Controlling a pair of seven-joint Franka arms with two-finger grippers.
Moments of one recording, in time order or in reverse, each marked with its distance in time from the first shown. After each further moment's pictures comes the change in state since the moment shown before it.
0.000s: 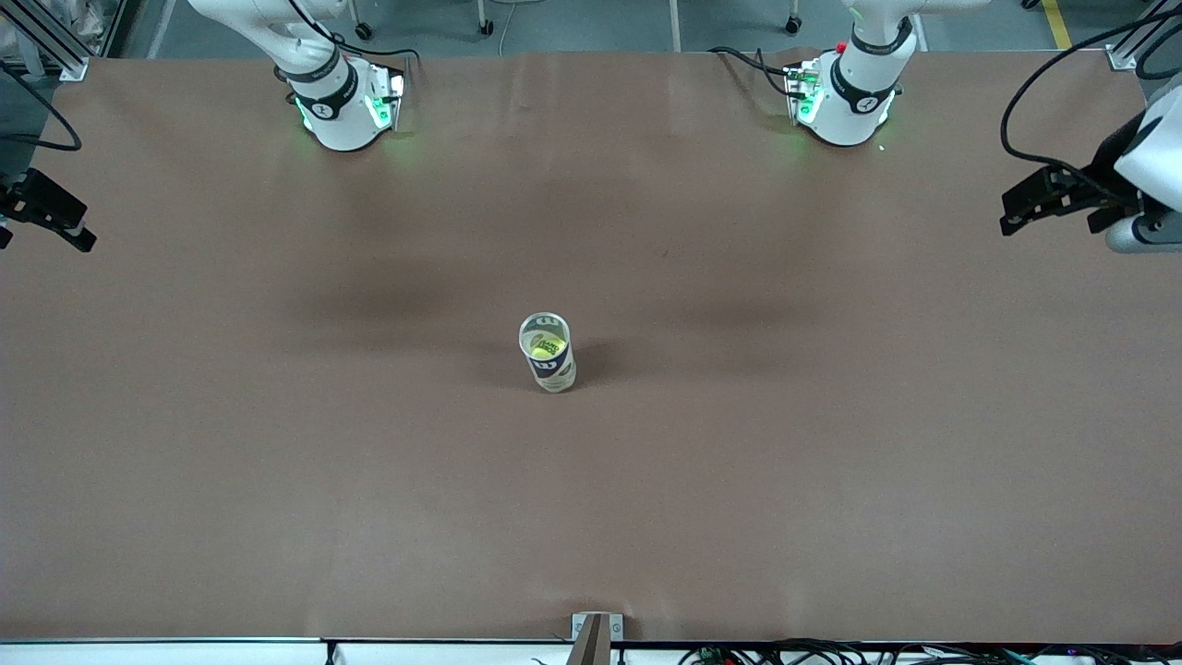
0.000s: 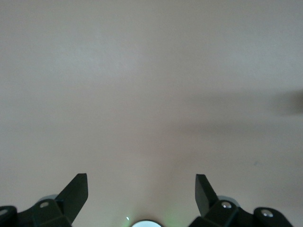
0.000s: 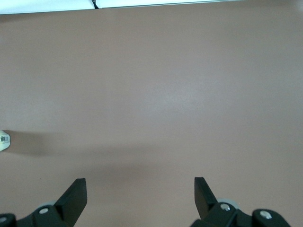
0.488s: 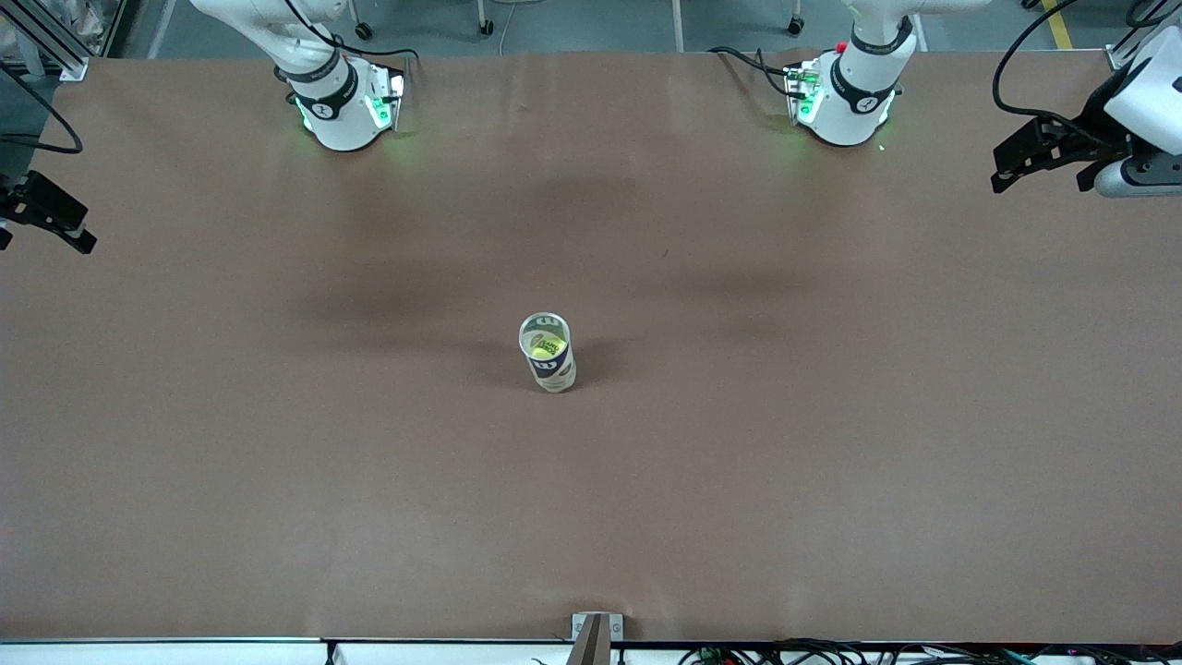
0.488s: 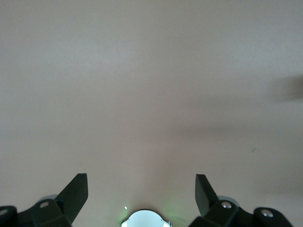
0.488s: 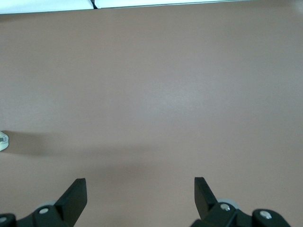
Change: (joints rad) left arm -0.009 -0.103 0.004 -0.106 -0.004 0.007 0.000; right arm -0.060 0.002 0.062 0.004 0.000 -0.001 0.001
